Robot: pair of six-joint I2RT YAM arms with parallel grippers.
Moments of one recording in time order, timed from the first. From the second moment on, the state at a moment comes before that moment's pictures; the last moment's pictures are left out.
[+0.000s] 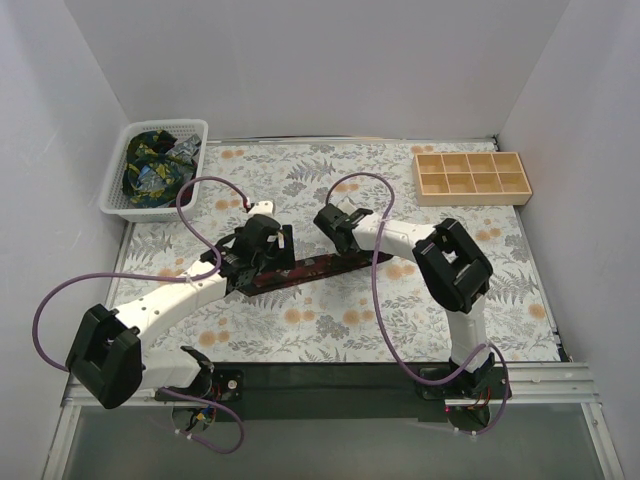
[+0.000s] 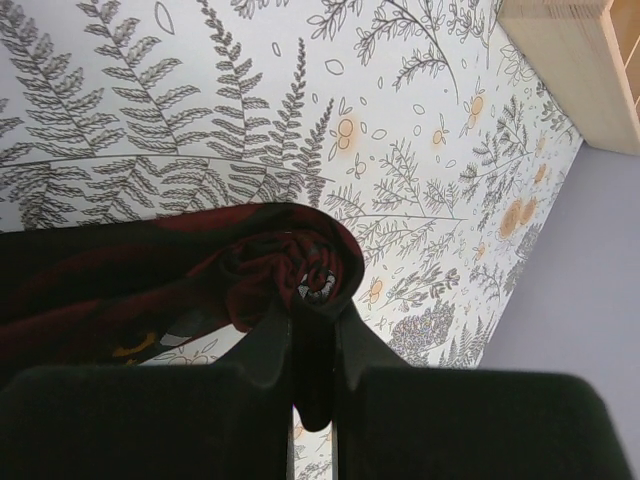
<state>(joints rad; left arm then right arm) -0.66 1.26 0.81 -0.35 -0.30 -0.53 0.79 1.98 1.36 -0.74 0.76 0.11</state>
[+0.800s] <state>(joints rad) -0.61 1.28 0.79 -0.35 -0.27 -0.55 0.83 2.06 1.43 -0.88 0.94 0.24</state>
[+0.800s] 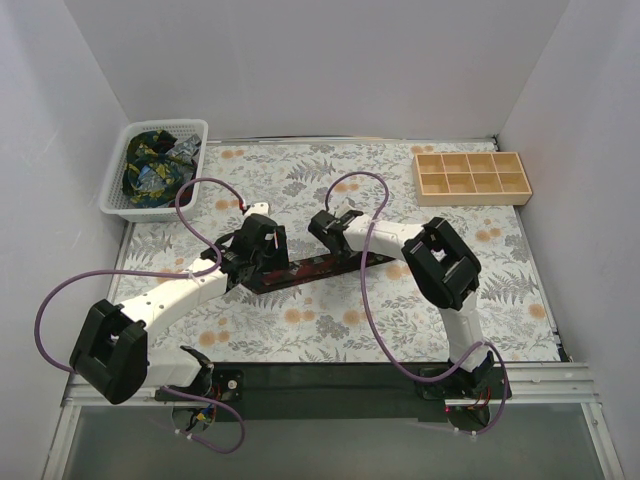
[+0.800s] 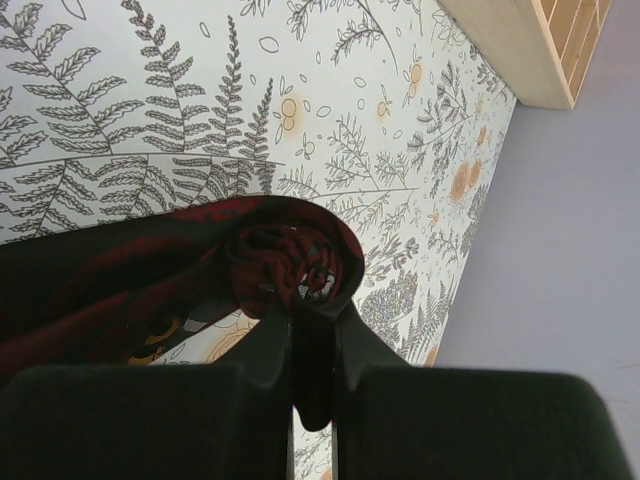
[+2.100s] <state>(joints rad) -0.60 1.28 0.79 -0.34 -0.24 -0.55 0.90 2.16 1.53 -0.95 0.80 0.32</state>
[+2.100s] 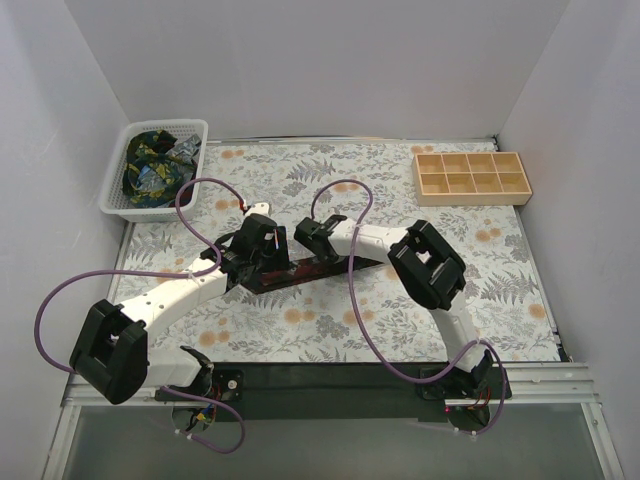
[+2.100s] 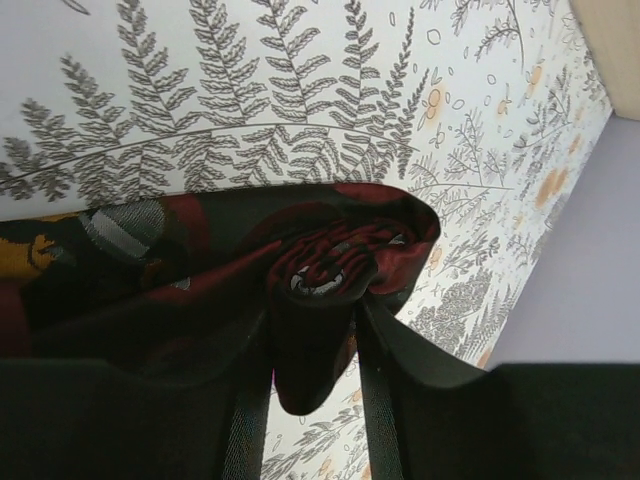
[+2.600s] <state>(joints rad) -0.60 1.28 0.79 -0.34 -0.23 -0.55 0.90 2.05 1.53 -0.91 0.66 0.32</state>
